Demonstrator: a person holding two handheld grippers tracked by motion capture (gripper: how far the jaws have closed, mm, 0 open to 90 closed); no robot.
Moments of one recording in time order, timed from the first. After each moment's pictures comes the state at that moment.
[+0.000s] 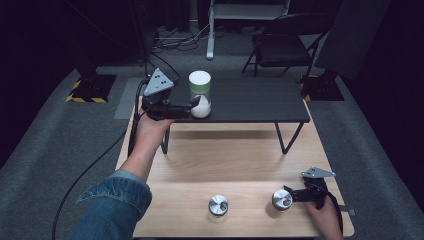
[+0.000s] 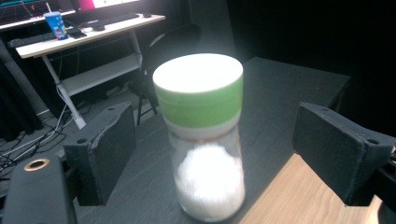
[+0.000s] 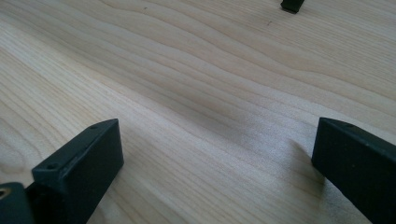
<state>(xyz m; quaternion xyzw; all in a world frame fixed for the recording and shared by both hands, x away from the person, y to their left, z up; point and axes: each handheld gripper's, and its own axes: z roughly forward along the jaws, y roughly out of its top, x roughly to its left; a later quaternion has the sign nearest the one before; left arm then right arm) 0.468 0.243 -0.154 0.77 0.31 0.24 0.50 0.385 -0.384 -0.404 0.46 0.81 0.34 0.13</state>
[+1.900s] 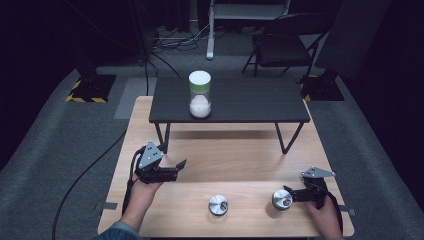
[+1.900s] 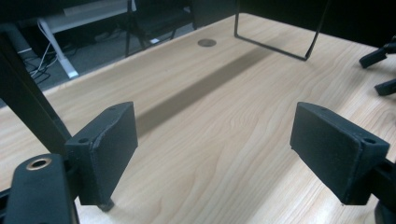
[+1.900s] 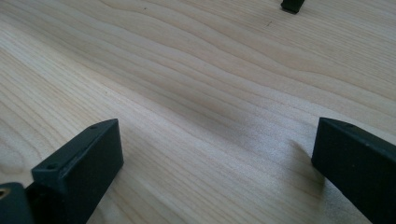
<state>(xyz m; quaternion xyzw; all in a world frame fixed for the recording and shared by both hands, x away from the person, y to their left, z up) 0.383 0.277 -0.292 0.80 0.35 0.20 0.44 0.385 -0.384 -0.404 0.46 0.81 0.34 0.13</state>
